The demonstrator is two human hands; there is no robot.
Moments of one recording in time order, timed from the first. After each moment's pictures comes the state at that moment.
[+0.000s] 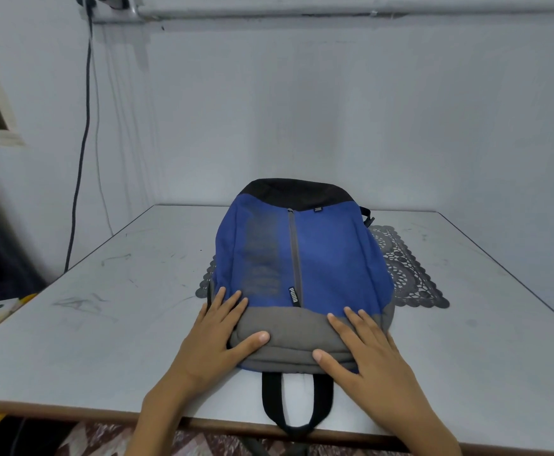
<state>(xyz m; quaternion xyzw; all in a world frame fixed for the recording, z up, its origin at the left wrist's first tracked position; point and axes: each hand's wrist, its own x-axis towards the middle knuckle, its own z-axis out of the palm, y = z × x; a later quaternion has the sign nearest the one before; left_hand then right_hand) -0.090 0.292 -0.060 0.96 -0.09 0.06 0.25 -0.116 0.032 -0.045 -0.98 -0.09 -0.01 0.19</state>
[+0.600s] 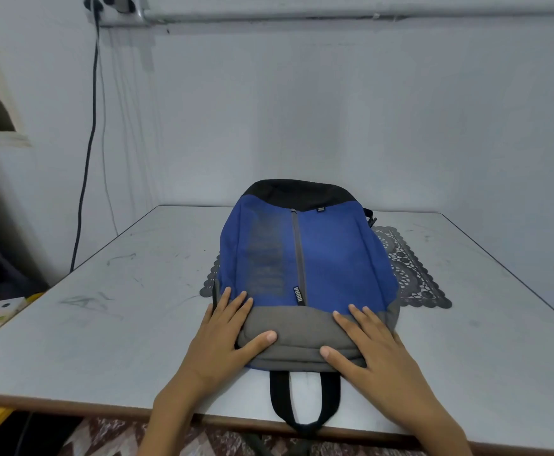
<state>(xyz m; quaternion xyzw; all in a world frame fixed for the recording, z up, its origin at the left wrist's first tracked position) -0.092 0.286 -0.062 0.96 -0.08 0.07 0.25 -0.111 0.023 -0.044 -0.97 -0.11 0.00 0.21</state>
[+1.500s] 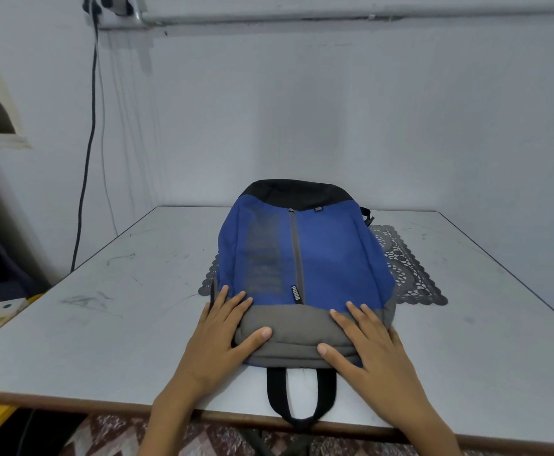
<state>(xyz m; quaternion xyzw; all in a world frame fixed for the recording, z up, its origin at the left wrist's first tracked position) -0.100 0.284 -0.061 0.95 -0.08 0.10 0.28 -0.114 0.025 -0.053 -0.97 -0.10 -0.04 0.21</state>
